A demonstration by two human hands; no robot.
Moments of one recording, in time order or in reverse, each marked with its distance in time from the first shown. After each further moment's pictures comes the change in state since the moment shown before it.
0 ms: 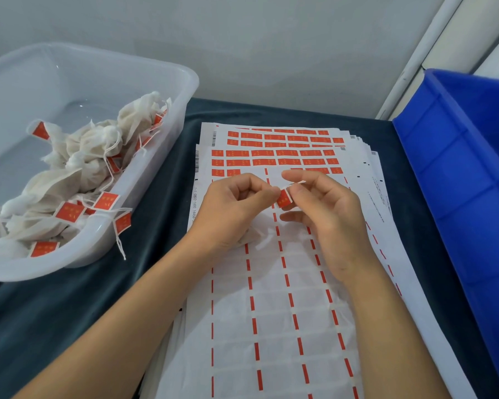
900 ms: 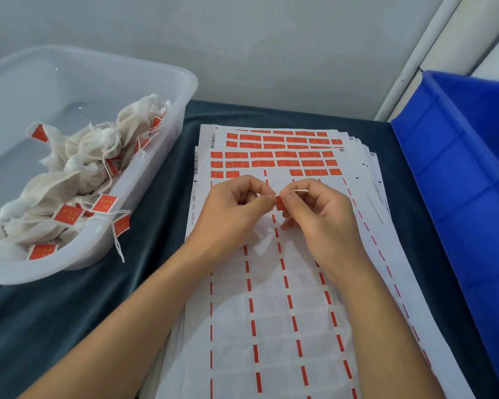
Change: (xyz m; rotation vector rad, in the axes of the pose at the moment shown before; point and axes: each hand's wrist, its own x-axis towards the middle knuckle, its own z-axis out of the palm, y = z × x) left_hand 0.001 -0.005 0.002 0.106 0.028 0.062; right_hand 0.001 0.007 0.005 -0.148 0.036 0.019
